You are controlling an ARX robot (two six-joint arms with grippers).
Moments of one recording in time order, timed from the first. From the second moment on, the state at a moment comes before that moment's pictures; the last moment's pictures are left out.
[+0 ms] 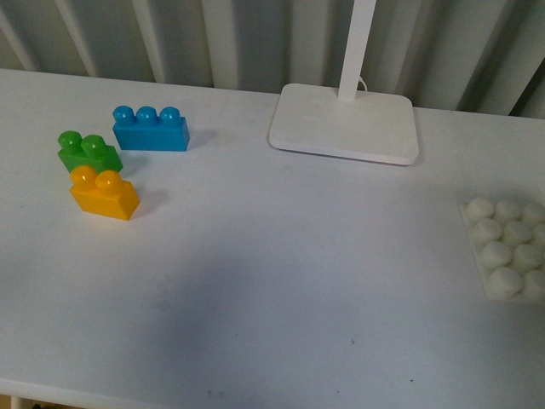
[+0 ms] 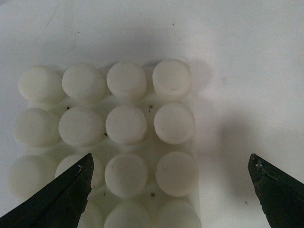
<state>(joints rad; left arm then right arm) 0.00 0.00 0.01 0.00 0.00 0.00 -0.21 1.91 0.52 0.59 -0.12 -0.07</state>
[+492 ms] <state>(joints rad) 0.00 0.00 0.01 0.00 0.00 0.00 -0.14 2.01 0.62 0.54 -0.12 0.05</state>
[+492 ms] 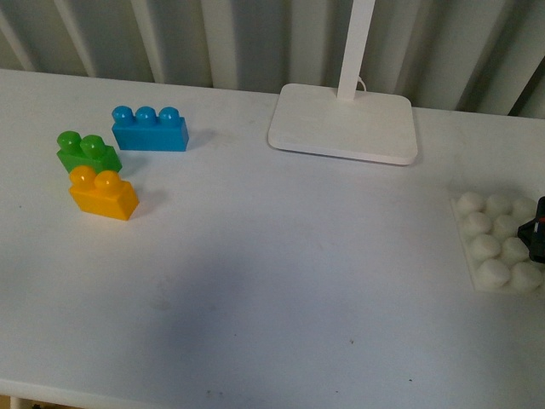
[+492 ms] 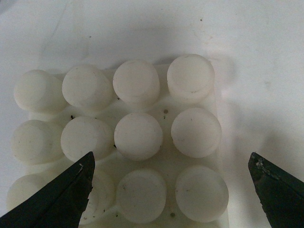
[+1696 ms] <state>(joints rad) 0.00 0.00 0.01 0.00 0.00 0.00 0.53 2.15 0.91 0.36 0.09 0.58</state>
